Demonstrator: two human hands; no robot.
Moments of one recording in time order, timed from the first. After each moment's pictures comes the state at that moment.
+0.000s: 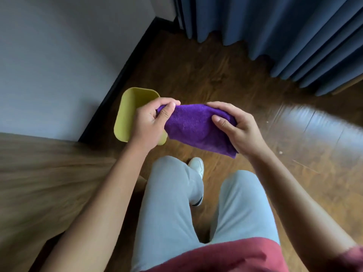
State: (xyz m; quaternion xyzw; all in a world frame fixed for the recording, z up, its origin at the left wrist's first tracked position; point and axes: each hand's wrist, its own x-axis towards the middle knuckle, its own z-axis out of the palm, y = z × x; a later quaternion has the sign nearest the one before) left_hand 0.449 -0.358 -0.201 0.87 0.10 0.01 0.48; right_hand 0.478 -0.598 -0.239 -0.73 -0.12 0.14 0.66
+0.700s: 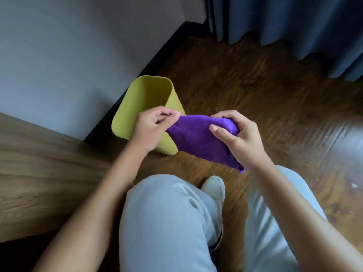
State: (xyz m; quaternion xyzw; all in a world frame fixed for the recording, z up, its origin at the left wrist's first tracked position) left_hand 0.424 -0.308 -0.416 0.85 0.12 0.04 0.51; right_hand 0.465 -0.549 -0.474 -0.69 -0.16 0.09 0.70
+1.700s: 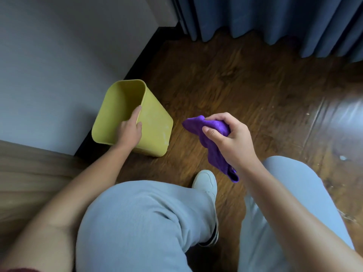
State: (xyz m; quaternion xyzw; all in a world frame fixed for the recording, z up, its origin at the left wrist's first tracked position) left_hand 0.453 -0.263 -0.521 0.98 0.19 -0.05 0.04; right_hand 0.428 -0.599 -0.517 -0.70 -0.03 0.07 0.71
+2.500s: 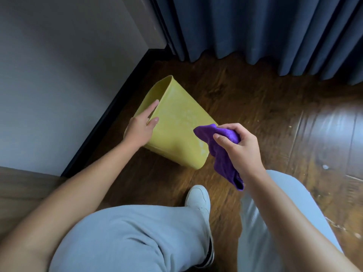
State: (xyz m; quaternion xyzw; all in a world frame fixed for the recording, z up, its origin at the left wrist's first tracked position) left_hand 0.496 -0.334 -0.479 0.95 0.08 -0.04 0.28; right_hand 0.439 -0.630 -0.522 -0.66 0.08 0.06 0.74
